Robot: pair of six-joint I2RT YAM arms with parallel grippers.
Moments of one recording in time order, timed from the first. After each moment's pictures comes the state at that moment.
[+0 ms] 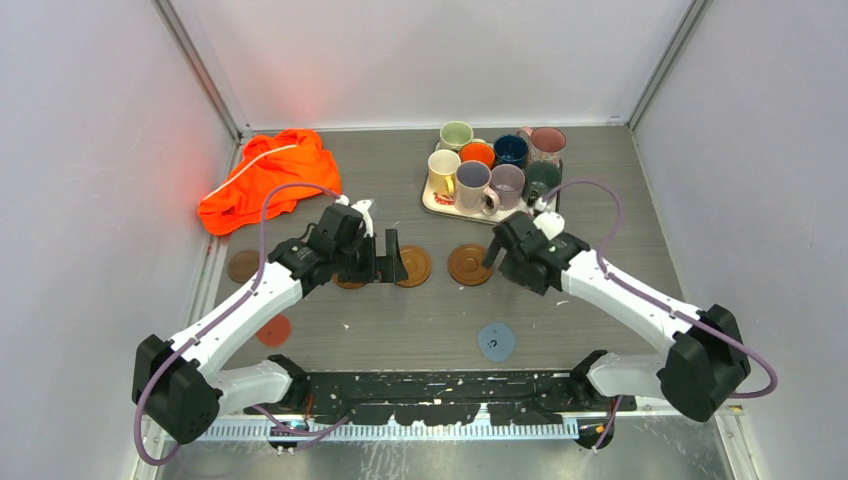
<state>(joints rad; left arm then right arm) -0.58 1.14 0.91 -0.61 0.15 -0.55 0.60 1.26 0.90 -0.71 0.35 1.05</state>
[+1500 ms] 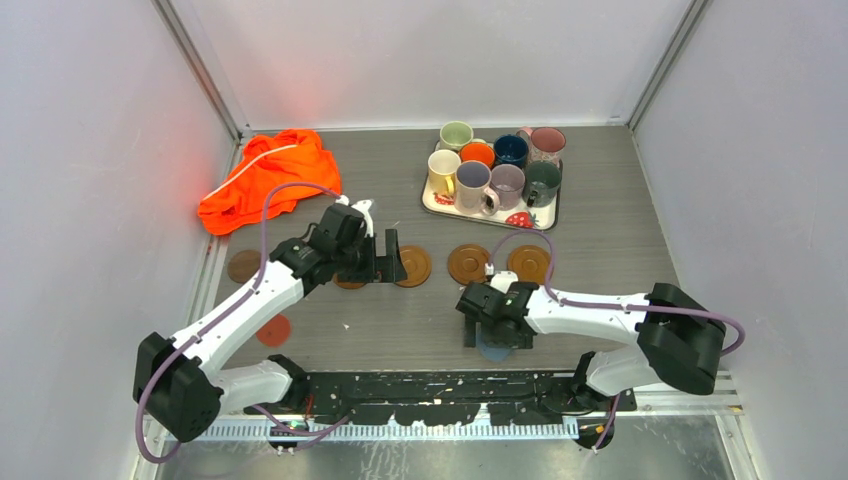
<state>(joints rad) -0.58 1.15 0.91 -0.62 0.13 -0.55 1.06 1.37 0.69 -0.73 0.25 1.08</state>
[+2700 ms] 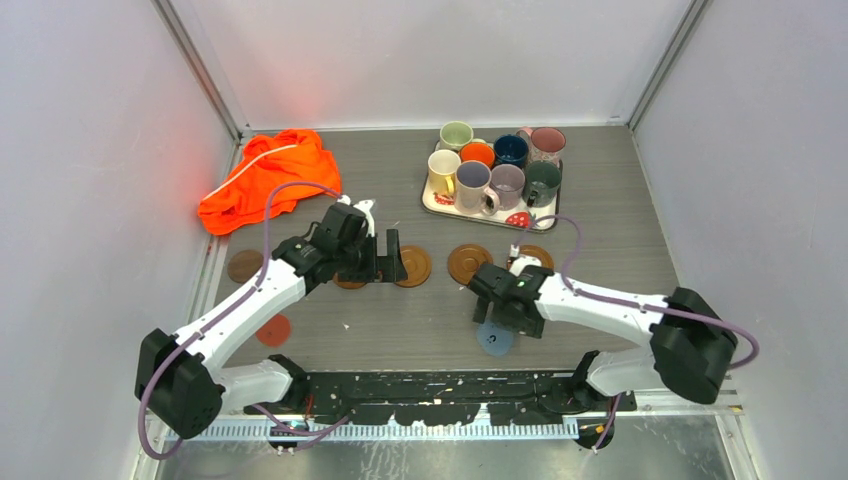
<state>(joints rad) -0.58 1.17 0.91 -0.62 0.13 -0.54 0.89 1.28 0.71 -0.84 0.32 1.19</state>
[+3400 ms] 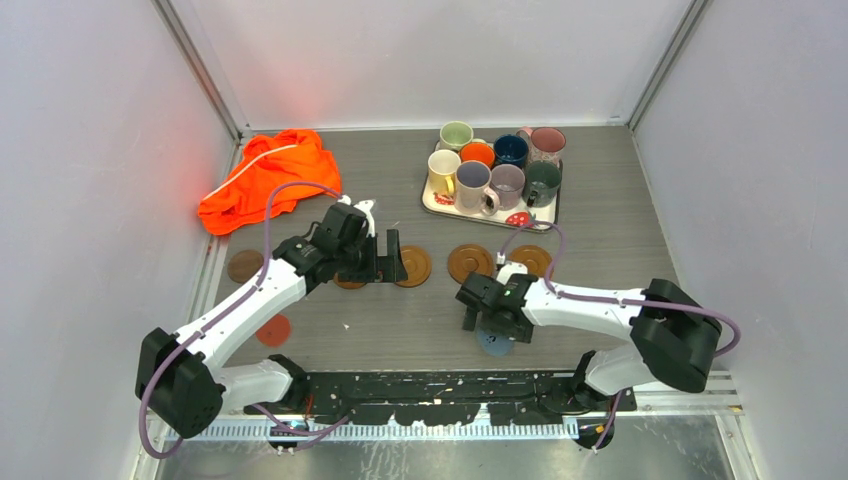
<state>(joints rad) -0.58 1.17 0.91 -0.62 0.13 -0.54 1.00 1.41 0.73 -0.74 0.32 1.20</state>
